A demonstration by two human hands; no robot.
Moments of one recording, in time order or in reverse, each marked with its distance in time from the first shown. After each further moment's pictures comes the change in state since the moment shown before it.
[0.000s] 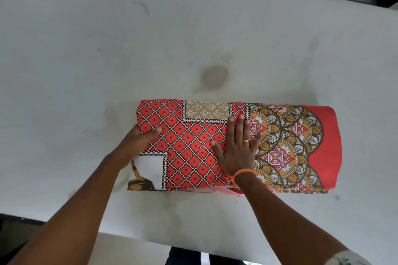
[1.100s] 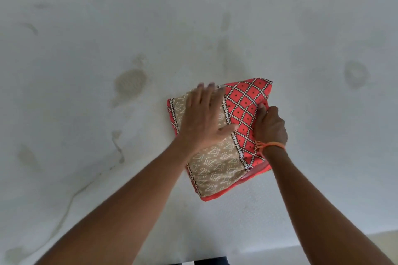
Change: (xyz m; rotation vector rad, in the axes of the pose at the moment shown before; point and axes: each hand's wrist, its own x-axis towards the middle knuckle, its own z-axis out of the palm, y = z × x) left_hand 0.019 0.129 0.320 1.250 0.109 1.032; right_hand 0.019 0.232 -0.078 0.553 0.109 0.791
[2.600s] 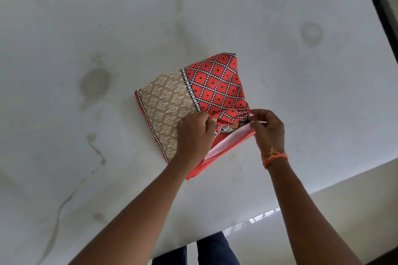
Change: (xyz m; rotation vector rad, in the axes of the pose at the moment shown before) left_hand -0.058 0.064 0.029 -0.592 0.103 -0.123; right_hand -0.062 0.098 -0.020 0.693 0.068 0.052
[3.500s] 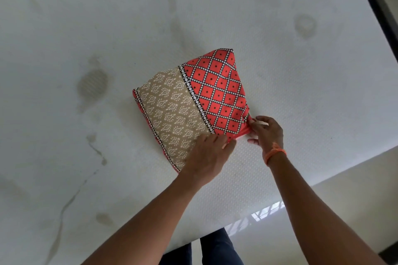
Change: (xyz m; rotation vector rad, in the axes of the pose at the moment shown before) left_hand -0.057 -0.015 0.031 0.556 -0.213 0.668; right_hand 0.003 0.045 -0.008 0.178 -0.036 0.383
